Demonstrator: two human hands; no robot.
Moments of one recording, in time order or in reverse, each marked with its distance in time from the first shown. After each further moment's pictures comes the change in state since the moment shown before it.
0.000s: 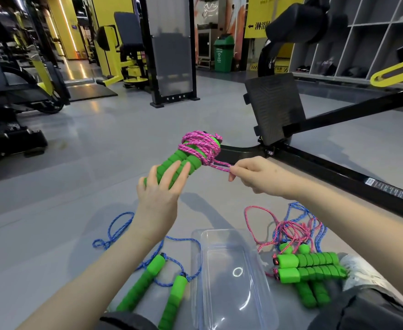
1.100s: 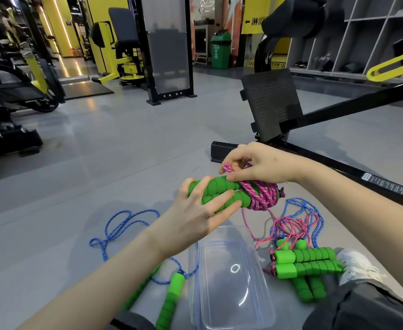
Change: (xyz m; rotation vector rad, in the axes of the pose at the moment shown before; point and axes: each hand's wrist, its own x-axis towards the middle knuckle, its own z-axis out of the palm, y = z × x) left_hand -0.005 0.036 -0.005 0.085 0.146 0.670; right_hand -0.004 -0.017 -0.023 -0.219 -0.102 -0.254
